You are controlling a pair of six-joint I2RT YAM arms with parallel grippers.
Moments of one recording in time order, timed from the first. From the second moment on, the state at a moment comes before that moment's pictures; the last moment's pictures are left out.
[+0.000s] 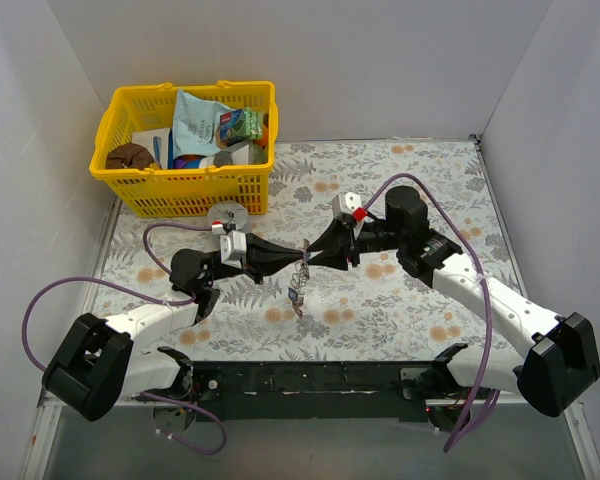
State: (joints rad) left arm -0.53 1.18 0.41 1.29 0.90 -0.27; right arm 0.64 1.18 0.91 0.06 -0.99 -0.20
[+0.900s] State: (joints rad) left arm -0.53 1.17 0.42 1.17 0.90 -0.22; right arm 0.65 1.26 0.97 -0.07 -1.00 -0.24
